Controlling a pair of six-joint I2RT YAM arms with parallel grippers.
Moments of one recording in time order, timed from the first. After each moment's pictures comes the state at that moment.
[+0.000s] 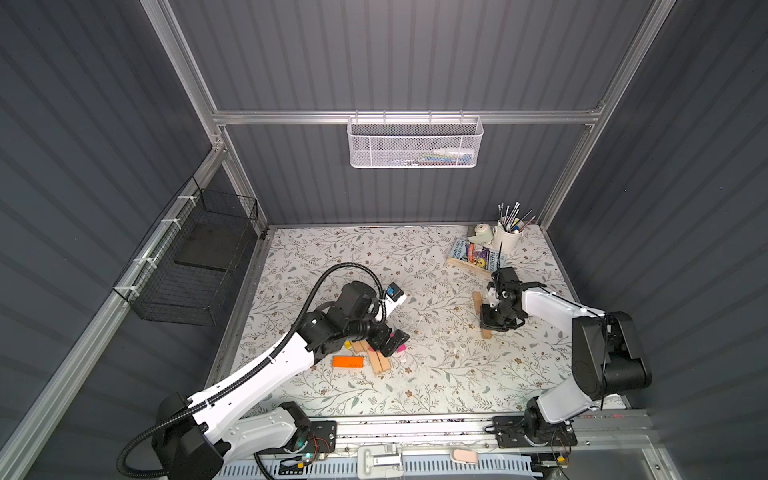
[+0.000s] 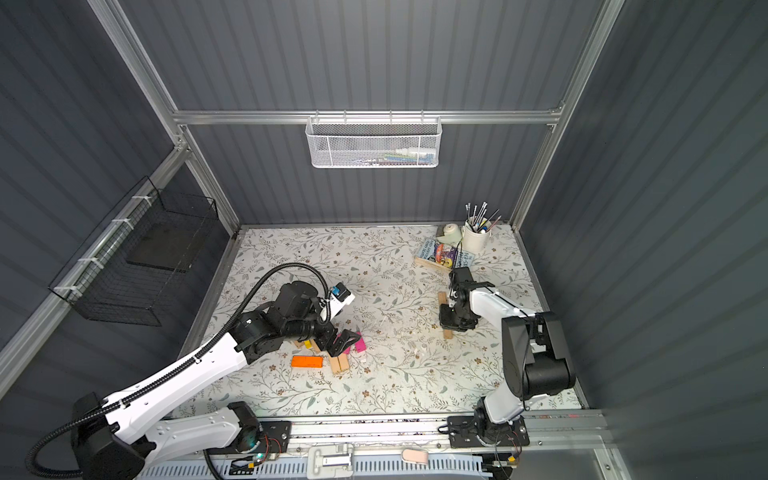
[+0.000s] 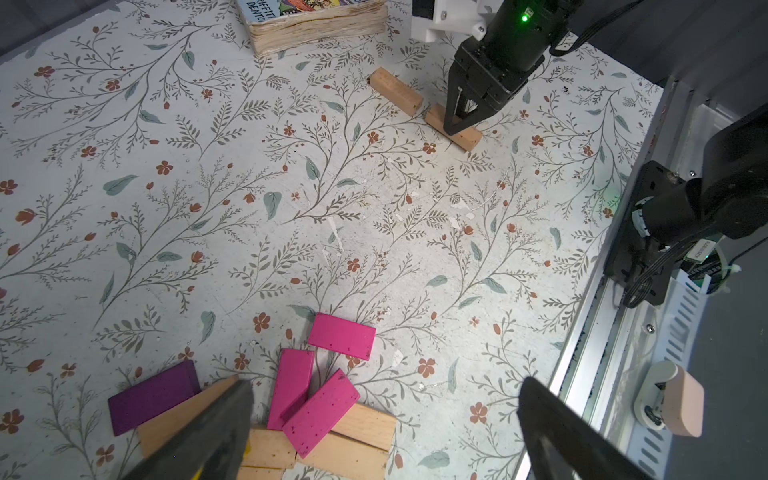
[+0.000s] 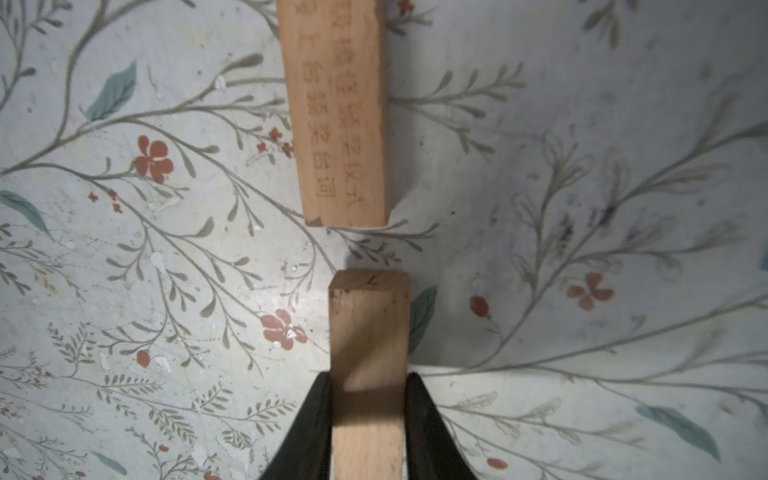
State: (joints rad) left arm -0.80 1.12 0.94 -0.57 0.22 0.04; right arm 0.15 1.60 0.90 -0.69 -0.13 0.22
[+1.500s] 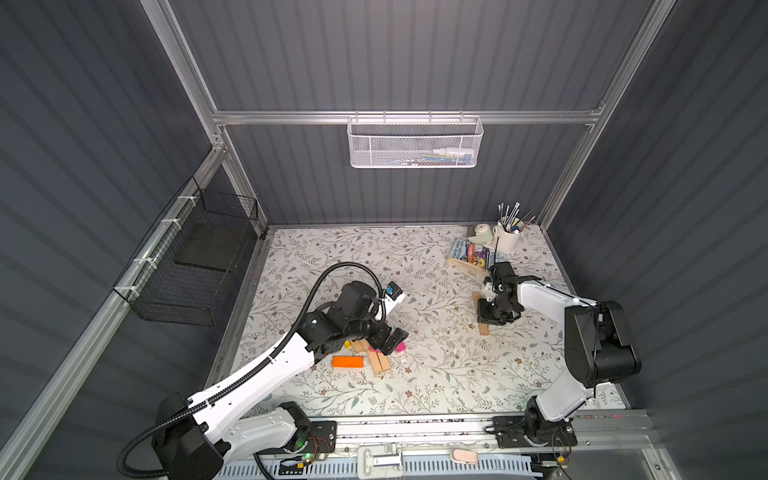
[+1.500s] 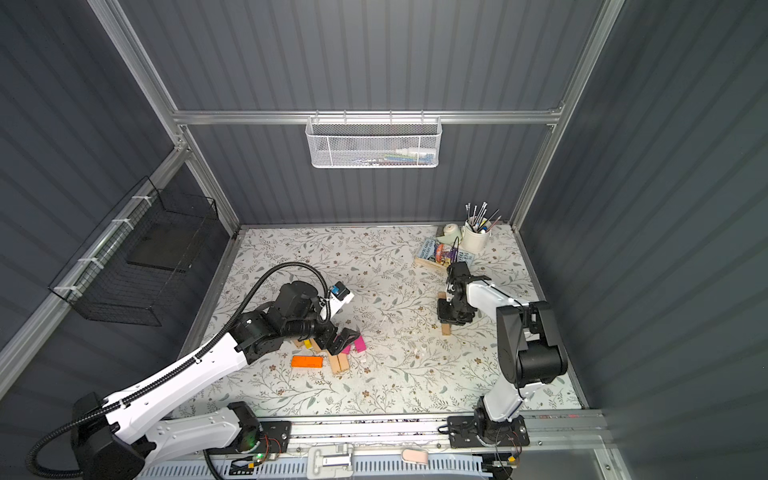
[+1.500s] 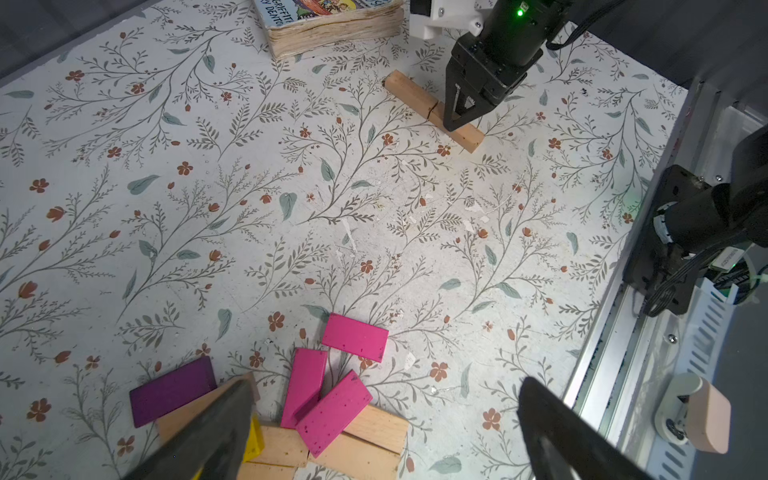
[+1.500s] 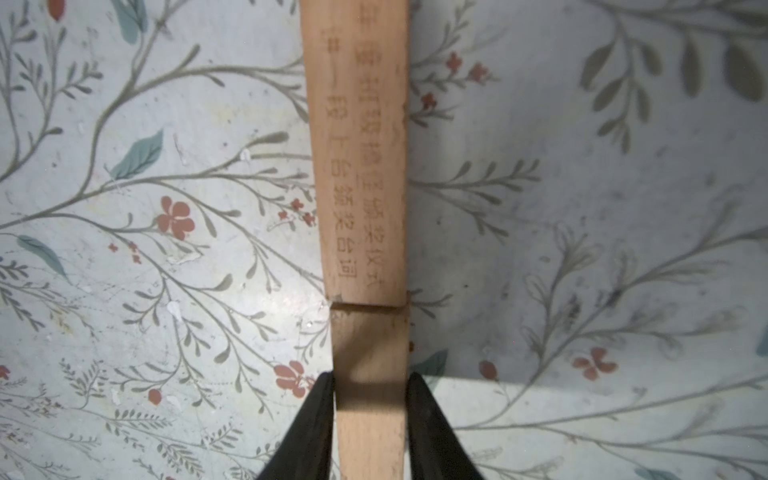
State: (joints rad) left arm -0.80 1.12 0.94 -0.56 0.18 0.04; right arm 0.15 1.68 0.98 -0.68 -0.13 0.20
